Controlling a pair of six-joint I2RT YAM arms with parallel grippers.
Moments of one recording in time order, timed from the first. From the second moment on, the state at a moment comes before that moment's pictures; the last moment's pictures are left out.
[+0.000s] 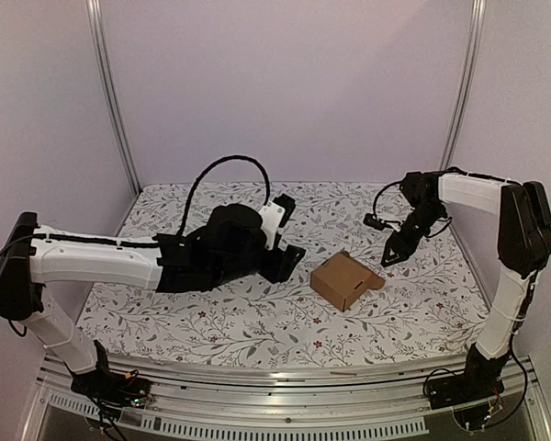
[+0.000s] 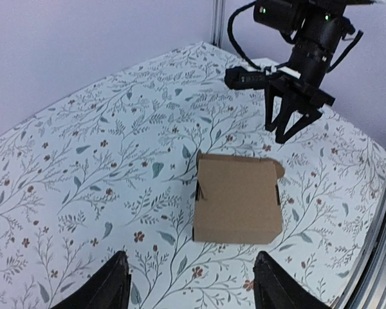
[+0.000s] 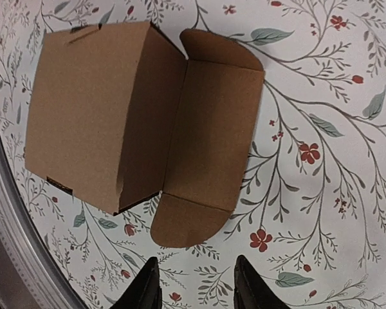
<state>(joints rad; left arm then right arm) -1.10 1.61 1.14 0.08 -0.32 -0.18 0.20 1.88 1.45 -1.05 -0.47 -0.66</state>
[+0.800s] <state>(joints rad) -1.23 1.26 0.54 -0.20 -0.60 -0.67 1.04 1.87 1.50 -0.94 -0.28 -0.67</state>
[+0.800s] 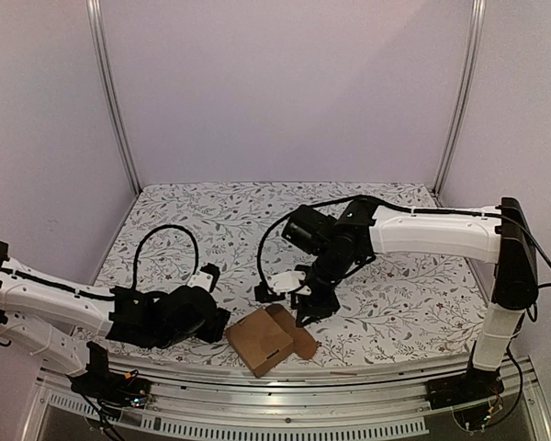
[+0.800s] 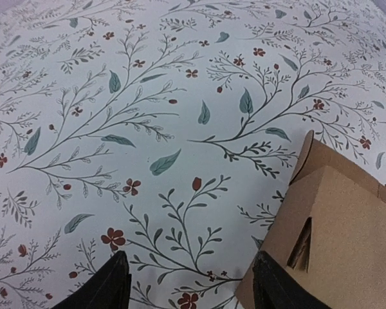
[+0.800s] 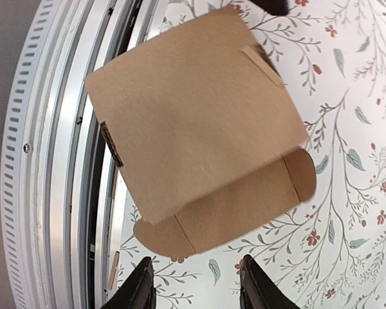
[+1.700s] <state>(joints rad) -1.58 1.42 0.82 -0.92 -0.60 -1.16 0.81 1.75 1.49 -0.99 -0.36 -0.56</state>
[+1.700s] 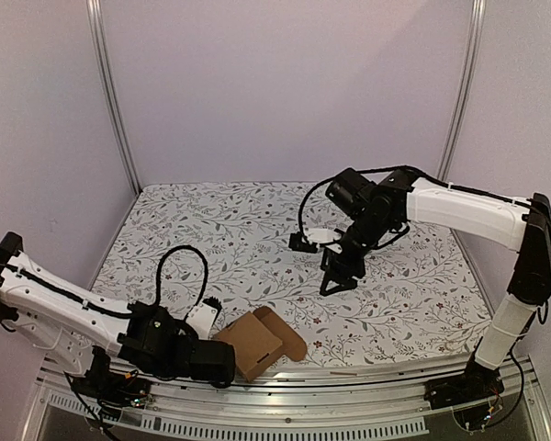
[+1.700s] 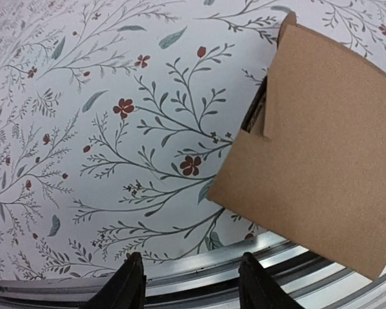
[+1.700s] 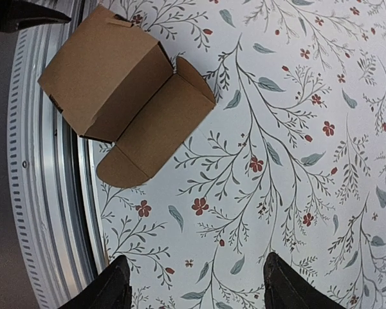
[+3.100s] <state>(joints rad) -1.36 1.22 0.74 -0.59 -0.40 -0.81 0.84 2.05 1.76 -1.00 -0.41 -0.53</state>
